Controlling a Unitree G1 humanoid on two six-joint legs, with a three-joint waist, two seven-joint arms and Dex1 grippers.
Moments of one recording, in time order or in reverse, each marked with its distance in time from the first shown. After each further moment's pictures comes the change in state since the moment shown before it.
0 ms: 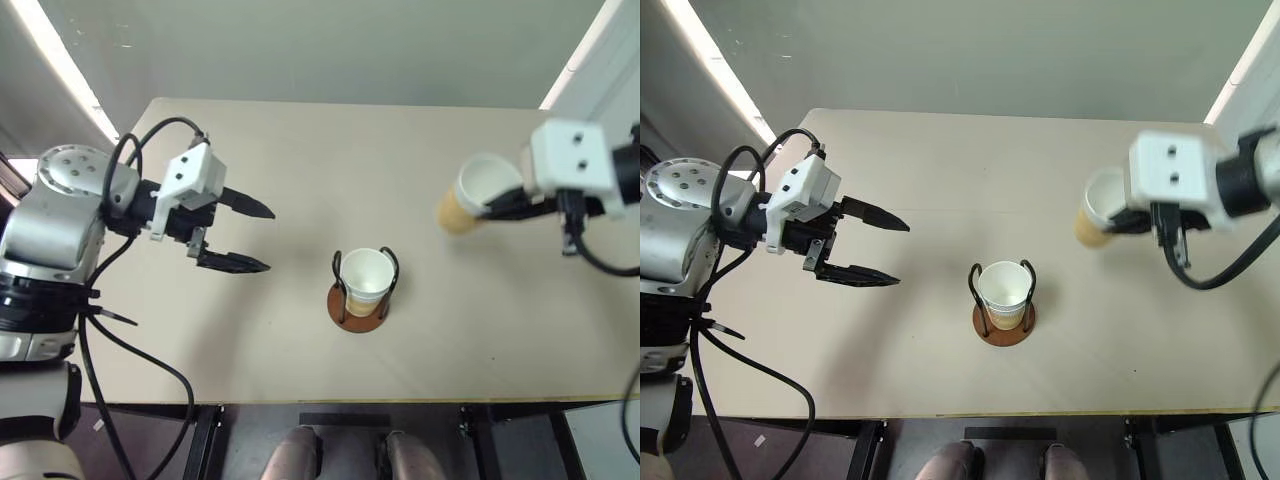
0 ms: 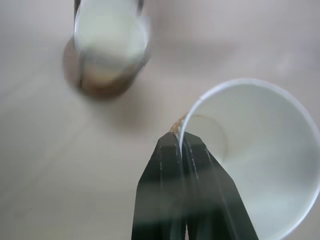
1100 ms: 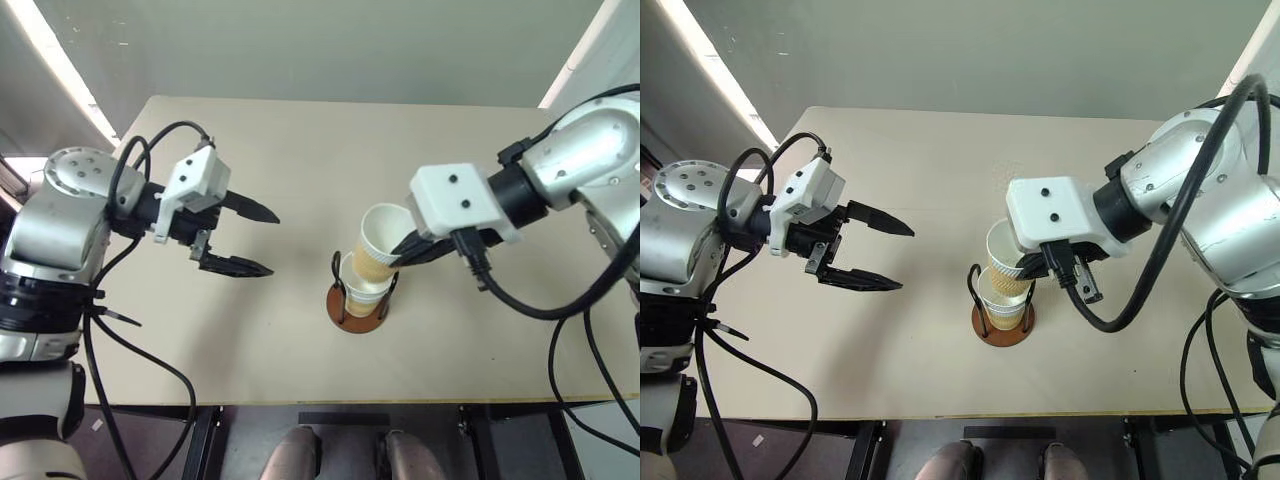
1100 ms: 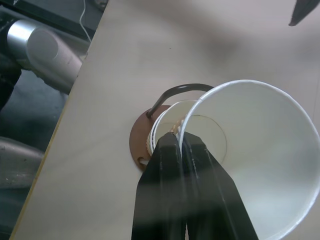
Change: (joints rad) left arm 0.000 -0.014 -0.004 -0.019 -0.013 0.027 -0.013; right arm -0.093 0.221 0.228 -0.151 0.019 0.180 0.009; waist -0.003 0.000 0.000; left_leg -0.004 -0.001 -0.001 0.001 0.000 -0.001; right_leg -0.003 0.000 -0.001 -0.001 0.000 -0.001
